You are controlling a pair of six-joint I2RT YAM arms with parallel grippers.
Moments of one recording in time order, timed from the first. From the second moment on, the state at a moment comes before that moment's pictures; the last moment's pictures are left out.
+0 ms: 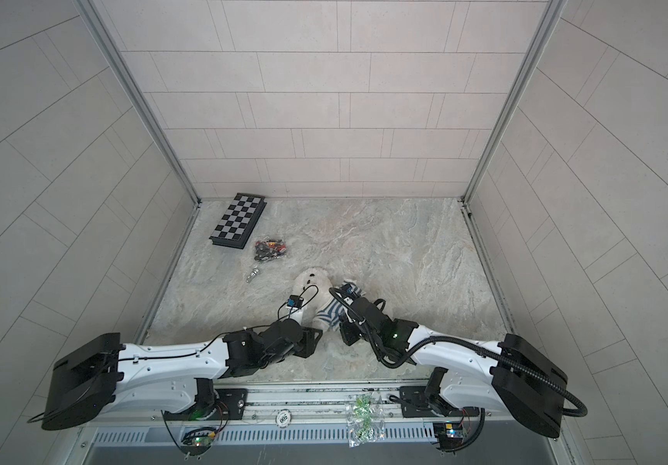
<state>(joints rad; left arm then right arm) -1.18 1.21 0.47 -0.04 -0.29 -0.87 0.93 1.16 0.47 0.00 0.12 0.38</state>
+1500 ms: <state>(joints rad) -1.03 0.94 0.31 0.01 -0.15 -0.75 0.86 1.07 0.44 -0.06 0.11 0.37</state>
